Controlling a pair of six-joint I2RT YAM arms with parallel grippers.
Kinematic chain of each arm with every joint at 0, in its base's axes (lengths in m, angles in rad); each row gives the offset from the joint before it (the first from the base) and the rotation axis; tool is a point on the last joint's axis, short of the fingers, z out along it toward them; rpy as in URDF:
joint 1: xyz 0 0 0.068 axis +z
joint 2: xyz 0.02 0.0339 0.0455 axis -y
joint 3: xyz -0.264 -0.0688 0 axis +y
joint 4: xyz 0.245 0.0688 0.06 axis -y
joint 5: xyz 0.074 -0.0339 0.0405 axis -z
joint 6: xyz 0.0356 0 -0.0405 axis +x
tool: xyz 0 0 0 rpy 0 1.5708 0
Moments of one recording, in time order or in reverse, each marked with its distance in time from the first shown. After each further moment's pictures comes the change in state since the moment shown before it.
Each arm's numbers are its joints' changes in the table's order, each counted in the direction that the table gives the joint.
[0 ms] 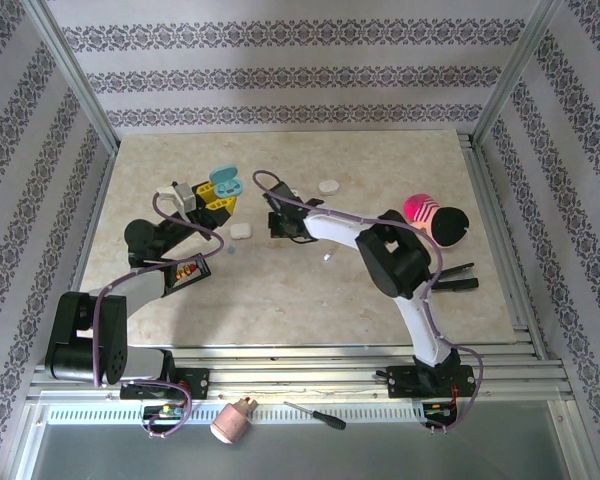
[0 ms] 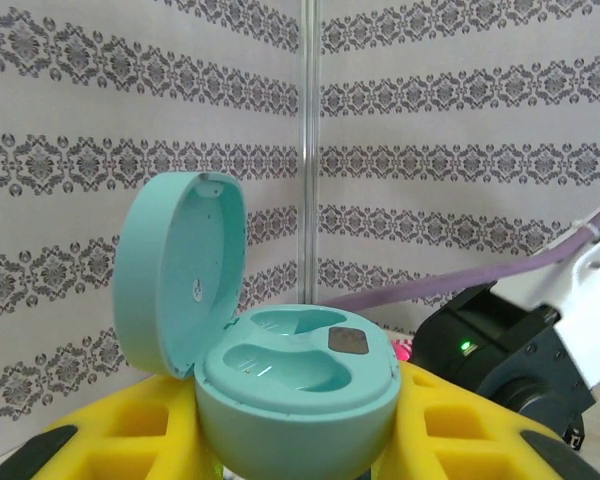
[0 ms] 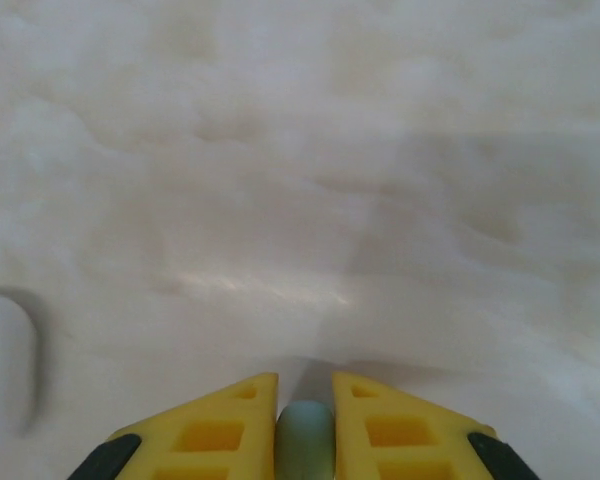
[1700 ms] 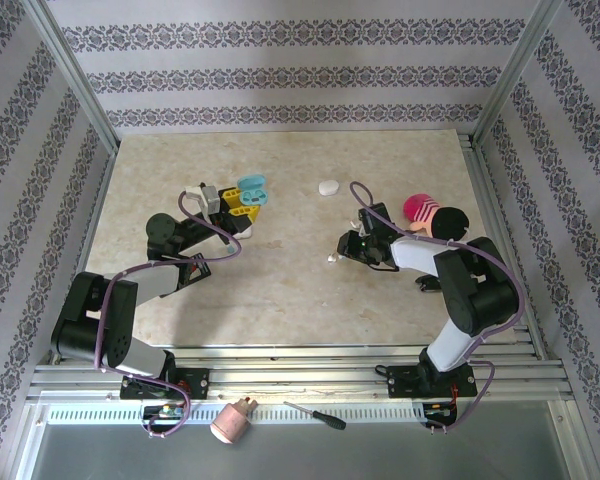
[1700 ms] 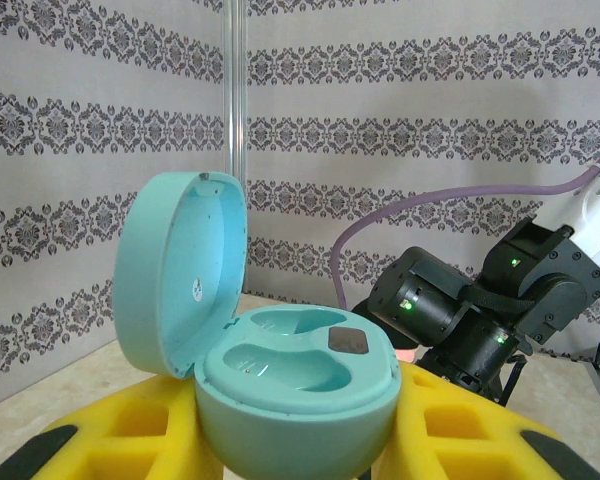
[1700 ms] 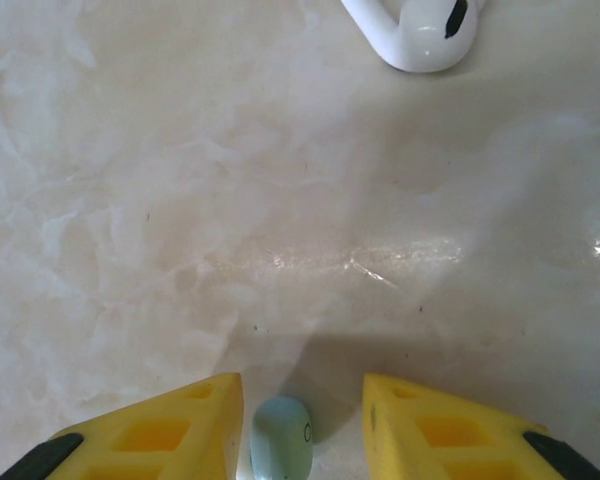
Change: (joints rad) left arm -0.129 -0.107 -0.047 0.002 0.029 0.016; right arm -0.339 0.510 0.766 0.290 -0.312 0.021
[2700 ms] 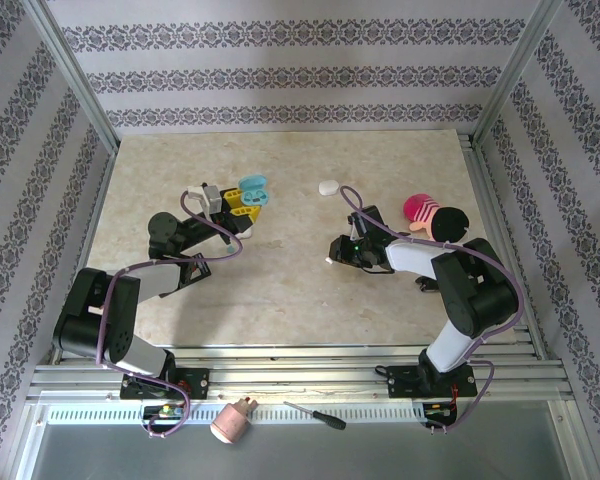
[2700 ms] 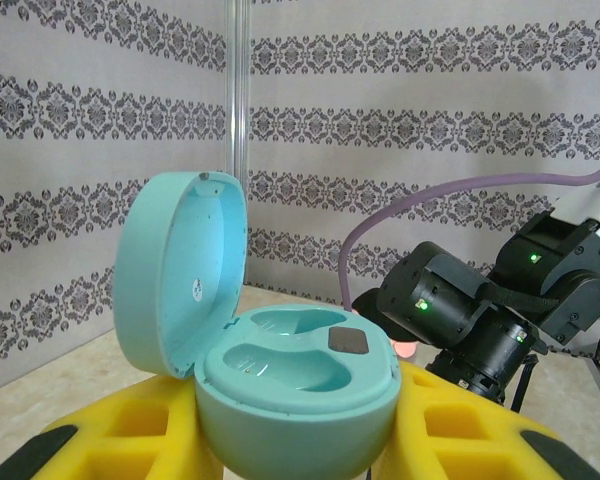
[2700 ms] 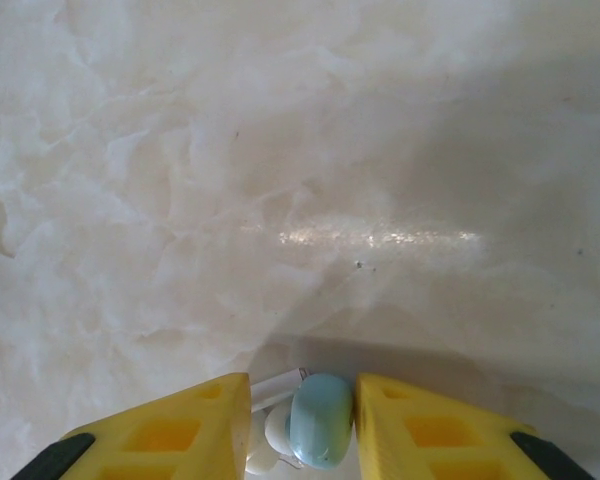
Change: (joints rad) left arm 0.000 -0.029 -0.003 0.000 0.000 0.004; right arm 0.054 0.006 -0.002 -0.010 -0.052 -0.027
